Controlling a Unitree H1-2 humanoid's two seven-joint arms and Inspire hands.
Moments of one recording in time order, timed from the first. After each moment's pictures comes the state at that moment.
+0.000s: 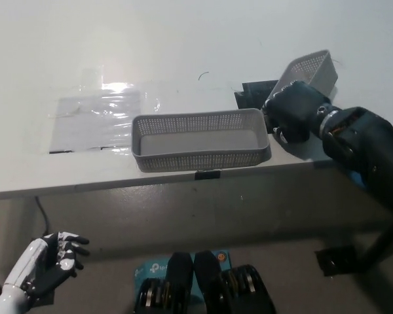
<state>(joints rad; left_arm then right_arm) 0.02 0.35 0.05 -0.09 -0.05 0.20 -0.22 -0.97 -0.40 0.74 0.69 -0.93 -0.15 0.16</state>
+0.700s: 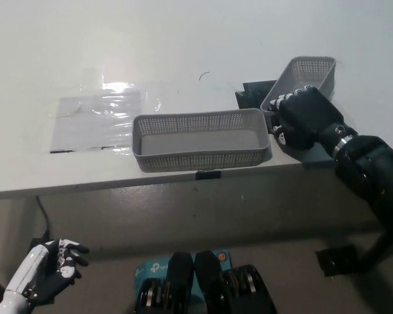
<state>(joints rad) 0.04 0.35 0.04 -0.06 0.00 0.15 -0.22 -0.86 -0.36 0.57 0.79 -0.91 -0.28 -0.21</state>
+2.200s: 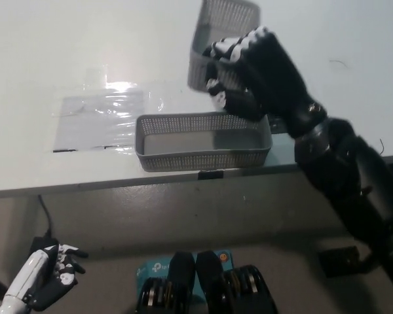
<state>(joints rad) 0.04 0.37 0.03 -0.04 0.09 0.09 -0.22 -0.79 -0.23 0.41 0.29 -0.74 -0.41 -0.26</state>
